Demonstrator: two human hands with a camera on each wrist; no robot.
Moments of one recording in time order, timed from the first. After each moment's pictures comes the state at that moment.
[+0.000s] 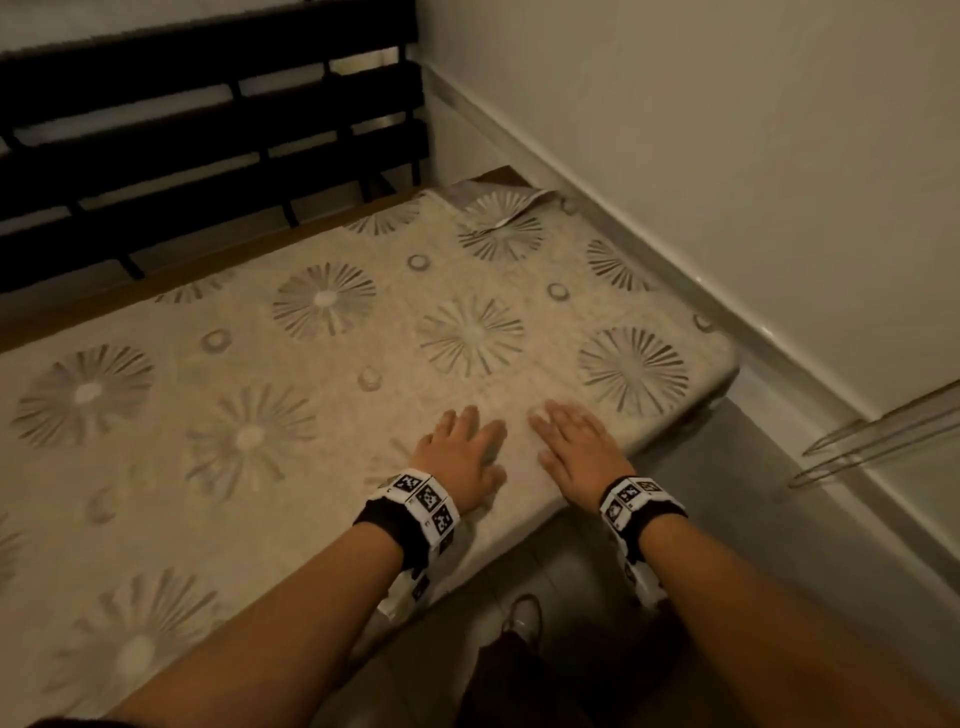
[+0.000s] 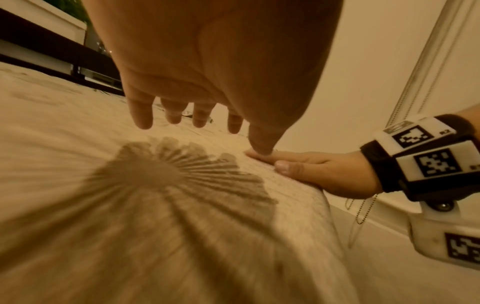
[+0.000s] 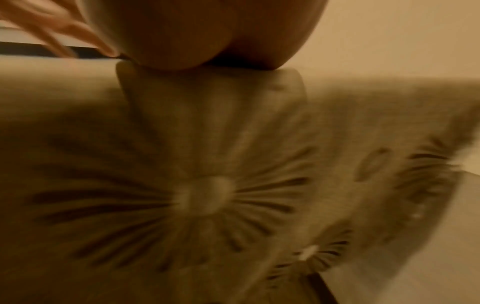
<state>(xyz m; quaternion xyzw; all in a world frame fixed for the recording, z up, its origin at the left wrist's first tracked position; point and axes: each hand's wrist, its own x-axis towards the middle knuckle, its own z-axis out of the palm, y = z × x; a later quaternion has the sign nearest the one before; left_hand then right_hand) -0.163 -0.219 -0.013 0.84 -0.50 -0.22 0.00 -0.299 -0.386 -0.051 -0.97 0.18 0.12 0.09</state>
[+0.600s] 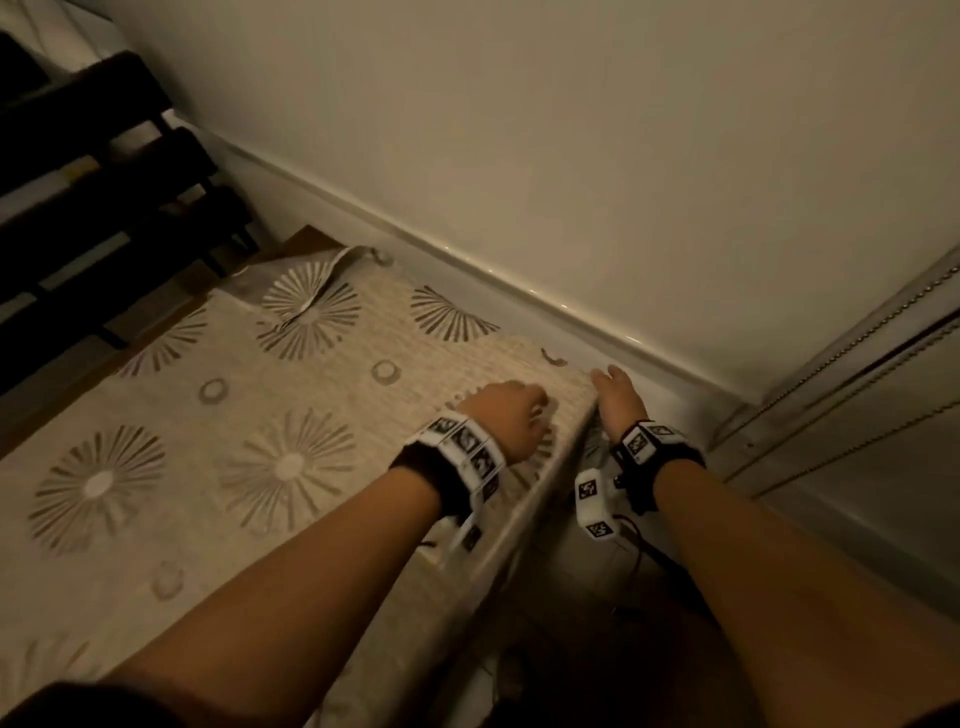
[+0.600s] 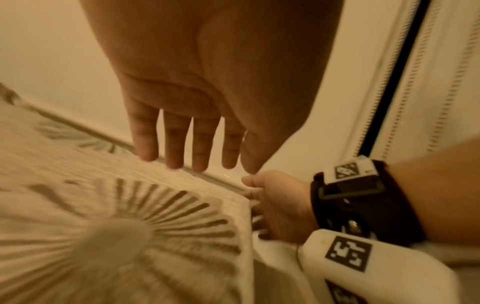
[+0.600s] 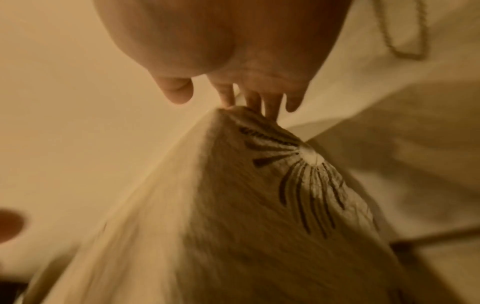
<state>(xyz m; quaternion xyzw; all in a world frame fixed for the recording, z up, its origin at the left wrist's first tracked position) -0.221 -0.525 0.029 0.72 -0.64 -0.25 0.02 -0.365 -0.636 -0.060 -0.58 0.62 -0.14 0.51</state>
